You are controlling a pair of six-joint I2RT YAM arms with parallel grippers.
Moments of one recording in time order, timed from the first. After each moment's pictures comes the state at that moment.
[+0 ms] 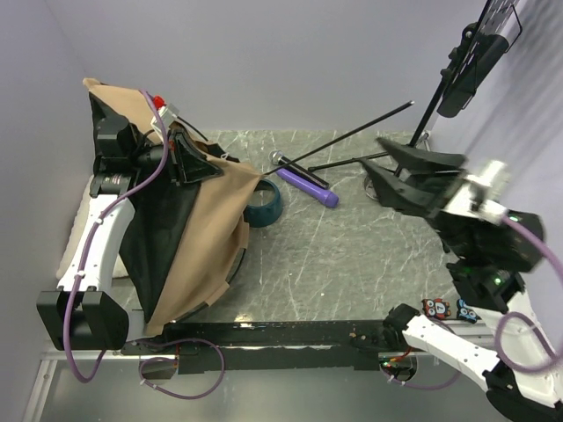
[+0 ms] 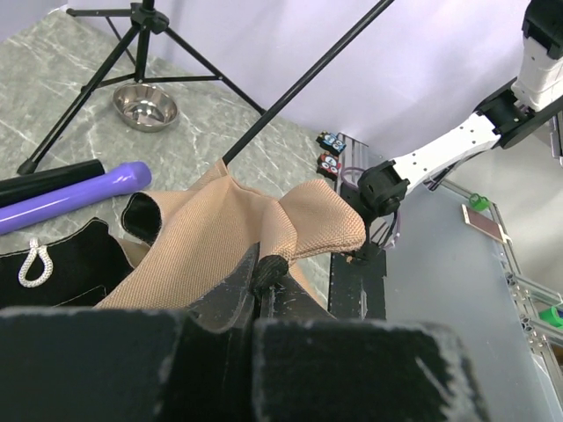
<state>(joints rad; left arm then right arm) -0.01 1.28 1.25 -0.06 1.42 -0.31 0.66 0.76 1.26 0.04 -0.28 -0.13</state>
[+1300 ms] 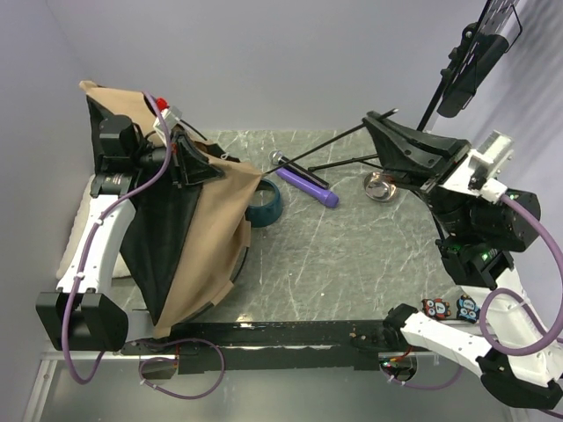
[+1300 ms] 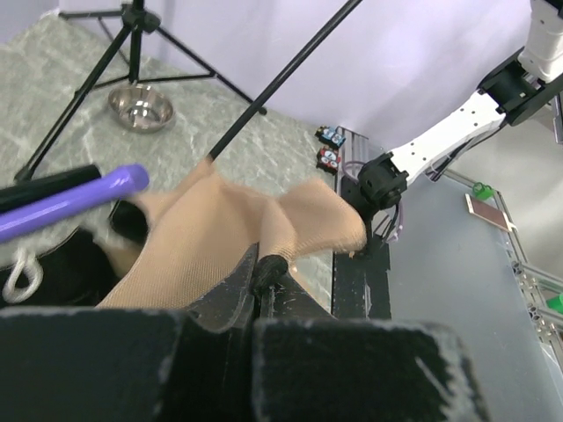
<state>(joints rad) -0.02 1.28 1.25 -0.11 1.43 -0.23 0.66 0.89 1.39 0.24 -0.25 -0.17</state>
